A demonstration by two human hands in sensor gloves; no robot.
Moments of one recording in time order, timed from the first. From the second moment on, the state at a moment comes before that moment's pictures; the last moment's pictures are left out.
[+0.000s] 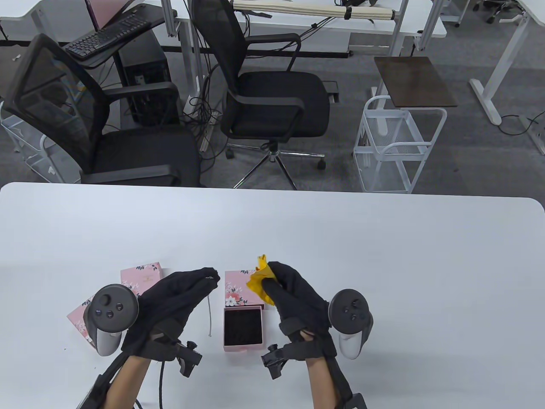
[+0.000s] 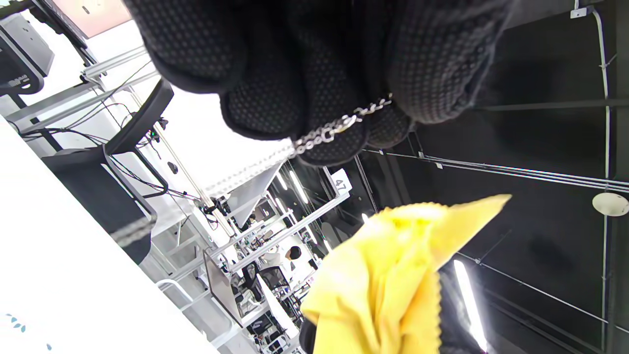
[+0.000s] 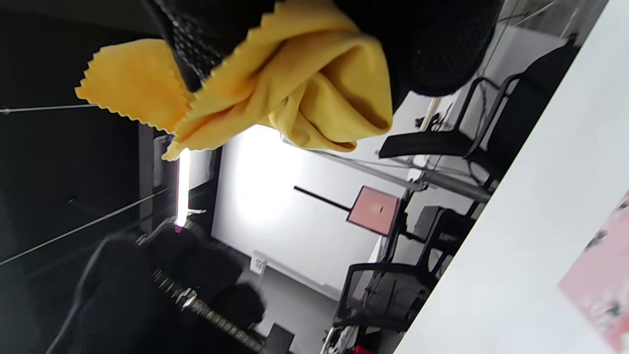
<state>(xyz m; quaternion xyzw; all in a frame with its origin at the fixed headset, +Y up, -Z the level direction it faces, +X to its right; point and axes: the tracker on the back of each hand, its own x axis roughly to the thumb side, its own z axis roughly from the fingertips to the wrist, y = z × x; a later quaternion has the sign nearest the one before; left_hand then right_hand) -0.232 -0.612 -0.287 0.13 -0.14 0.51 0.84 0.058 -0.636 -0.301 0.16 -0.07 0.76 0.62</state>
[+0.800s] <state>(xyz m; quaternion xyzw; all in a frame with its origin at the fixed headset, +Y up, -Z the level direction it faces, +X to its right) -0.224 -0.613 -0.279 0.14 -0.10 0.51 0.84 -0.017 -0.624 -0.263 0.18 -0.25 0.87 0.38</state>
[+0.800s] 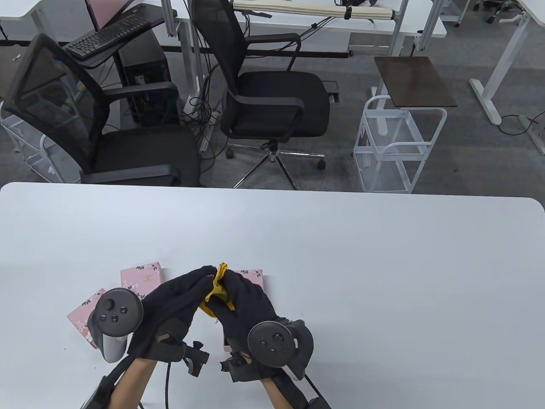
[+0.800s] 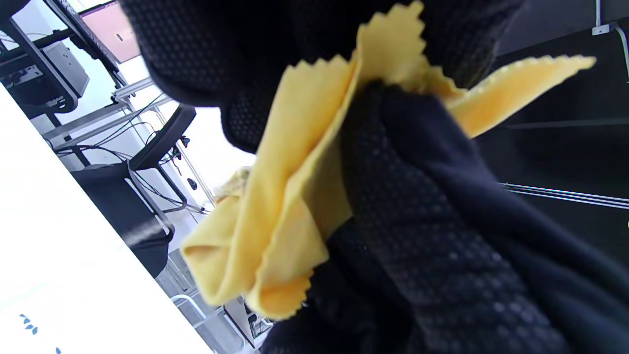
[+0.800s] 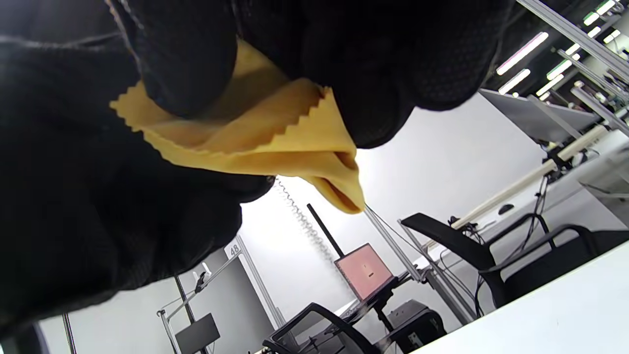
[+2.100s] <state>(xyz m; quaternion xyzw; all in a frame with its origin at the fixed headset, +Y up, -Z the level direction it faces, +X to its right) -0.207 -0.605 -0.269 0.11 -0.13 0.44 0.88 -0.014 -0.629 -0.263 0.11 -0.28 0.87 0.39</state>
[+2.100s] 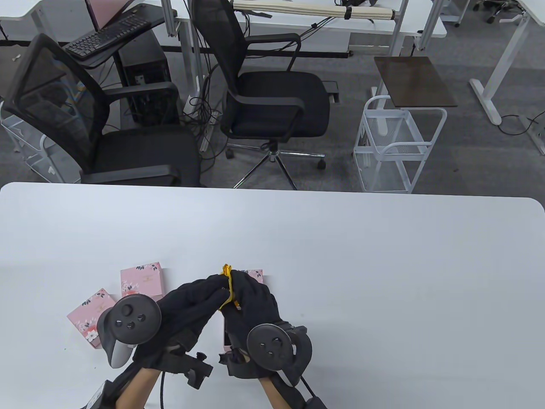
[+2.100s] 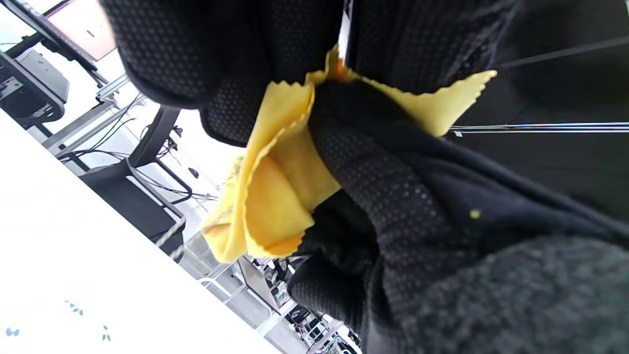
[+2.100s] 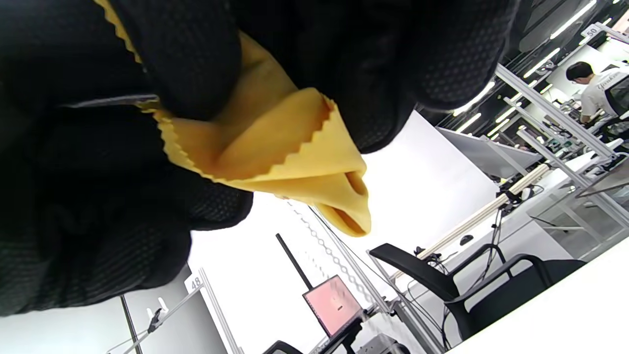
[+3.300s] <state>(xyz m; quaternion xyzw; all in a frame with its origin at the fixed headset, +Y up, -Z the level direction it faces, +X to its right) -0.216 -0.590 -0.259 0.18 -0.17 0.50 0.83 -0.015 -0.619 -0.265 0.20 -0.17 0.85 0.45</state>
